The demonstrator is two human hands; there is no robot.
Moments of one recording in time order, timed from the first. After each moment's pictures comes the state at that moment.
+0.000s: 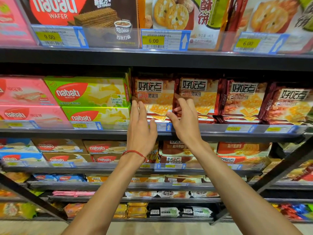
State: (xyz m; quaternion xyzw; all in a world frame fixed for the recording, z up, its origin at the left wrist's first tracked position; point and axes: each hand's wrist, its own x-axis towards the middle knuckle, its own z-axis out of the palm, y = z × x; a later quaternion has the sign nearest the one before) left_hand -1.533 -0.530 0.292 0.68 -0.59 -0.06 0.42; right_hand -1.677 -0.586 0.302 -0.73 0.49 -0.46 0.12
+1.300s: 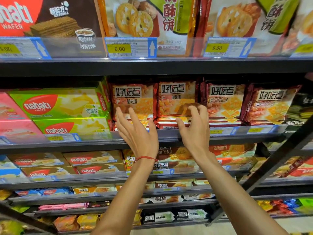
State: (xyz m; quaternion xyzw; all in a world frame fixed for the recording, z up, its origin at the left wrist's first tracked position) left_hand -1.600 -0.543 0.271 0.78 -0.45 -0.19 0.39; right_hand -1.750 -0.592 0.290 -0.66 0.61 -0.44 0.01
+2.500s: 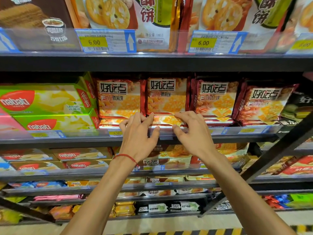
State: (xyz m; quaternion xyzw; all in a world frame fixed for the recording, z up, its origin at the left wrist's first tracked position) left_hand -1.606 -0.557 0.292 0.66 -0.69 -0.02 0.30; right_hand -1.801 -0.584 0.303 -0.77 0.56 -0.30 0.11
